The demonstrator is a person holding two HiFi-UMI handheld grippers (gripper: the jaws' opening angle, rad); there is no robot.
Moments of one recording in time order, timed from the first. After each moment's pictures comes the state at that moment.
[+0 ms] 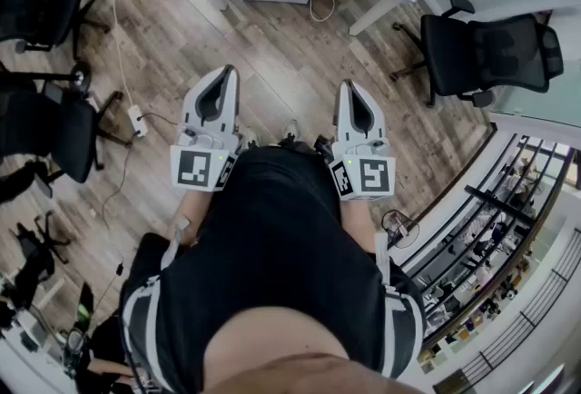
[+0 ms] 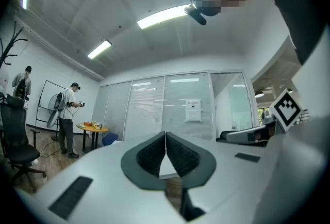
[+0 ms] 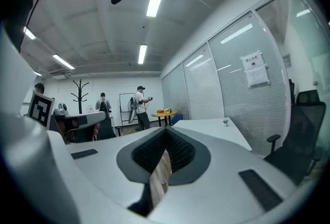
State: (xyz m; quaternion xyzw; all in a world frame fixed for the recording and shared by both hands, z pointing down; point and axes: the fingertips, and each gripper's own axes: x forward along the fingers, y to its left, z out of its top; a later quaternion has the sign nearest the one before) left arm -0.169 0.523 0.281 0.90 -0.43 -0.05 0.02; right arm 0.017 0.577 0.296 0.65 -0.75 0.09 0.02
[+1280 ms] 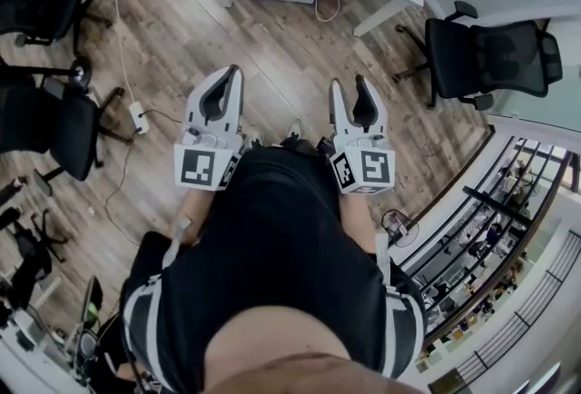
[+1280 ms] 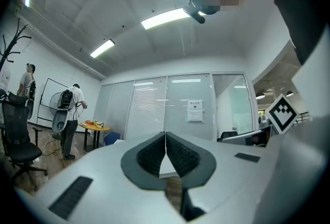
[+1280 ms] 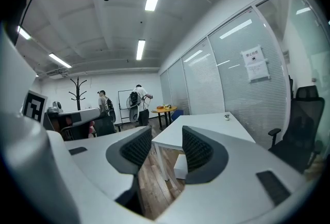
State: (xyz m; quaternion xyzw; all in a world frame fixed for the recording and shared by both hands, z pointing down) left arm -0.217 0.513 0.283 0.90 -0.43 -0.06 0.04; right arm -0.028 0.556 0.314 0.65 -0.75 0.11 0.03
